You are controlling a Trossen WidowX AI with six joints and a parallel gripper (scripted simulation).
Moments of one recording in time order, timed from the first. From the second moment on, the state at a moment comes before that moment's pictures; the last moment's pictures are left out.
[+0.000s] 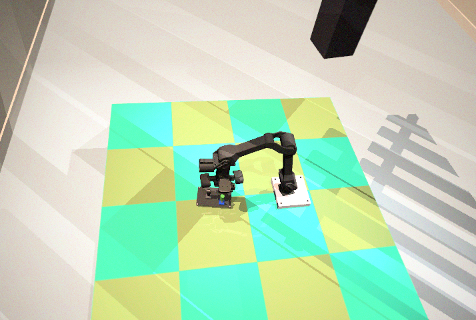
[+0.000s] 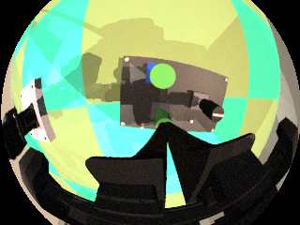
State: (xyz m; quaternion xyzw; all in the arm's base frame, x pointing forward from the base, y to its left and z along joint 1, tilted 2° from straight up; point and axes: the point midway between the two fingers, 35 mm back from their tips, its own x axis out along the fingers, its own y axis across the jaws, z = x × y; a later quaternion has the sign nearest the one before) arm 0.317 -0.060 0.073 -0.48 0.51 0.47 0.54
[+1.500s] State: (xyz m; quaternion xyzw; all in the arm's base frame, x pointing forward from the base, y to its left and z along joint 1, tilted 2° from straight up) arm 0.318 -0.061 0.085 -0.47 0.51 0.47 0.54
